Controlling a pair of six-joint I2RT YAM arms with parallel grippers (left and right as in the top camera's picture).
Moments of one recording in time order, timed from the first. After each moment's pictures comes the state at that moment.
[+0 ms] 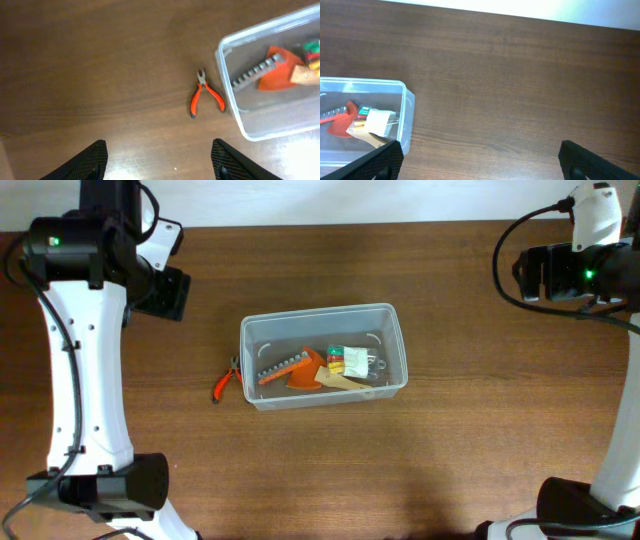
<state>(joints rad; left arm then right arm) -0.01 1.88 2.29 -1.63 -0.06 0.25 -0.21 1.69 2.19 -1.41 -0.18 -0.28</state>
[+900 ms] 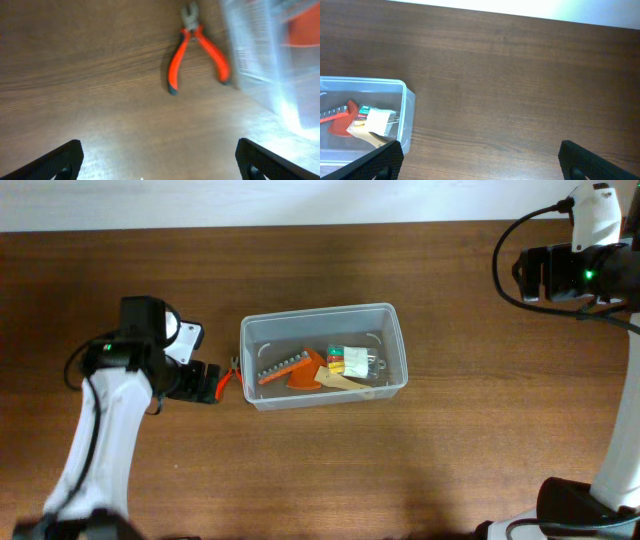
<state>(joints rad) 0.06 1.53 1.20 -1.00 0.05 0.25 -0.21 1.69 2.19 -1.41 -0.18 -0.28</state>
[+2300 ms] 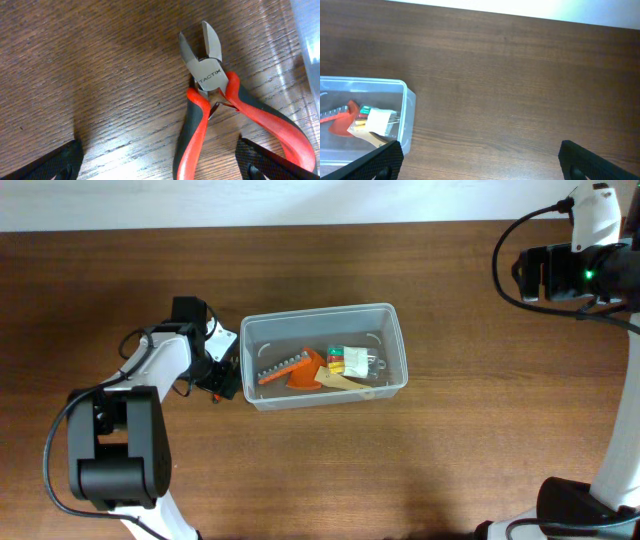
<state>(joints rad) -0.01 1.94 1.21 -0.72 0.02 0.40 -0.21 1.69 2.19 -1.41 -0.18 -0.28</state>
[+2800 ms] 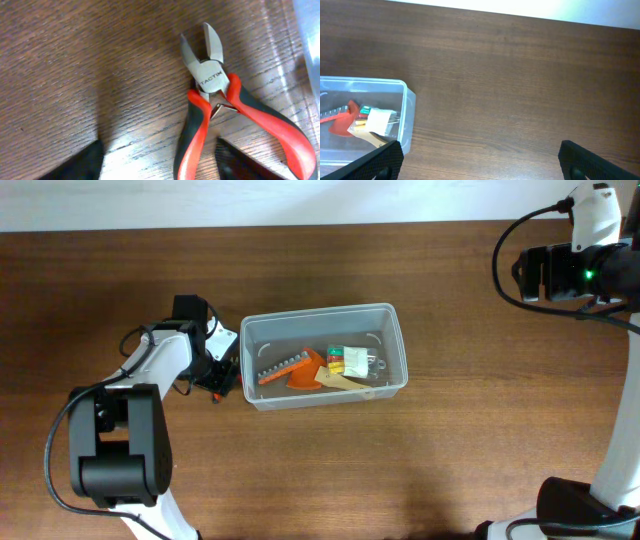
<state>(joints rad) -0.01 1.96 1.23 -0.75 0.02 0.40 -0.21 1.69 2.19 -1.41 -0.18 -0.28</state>
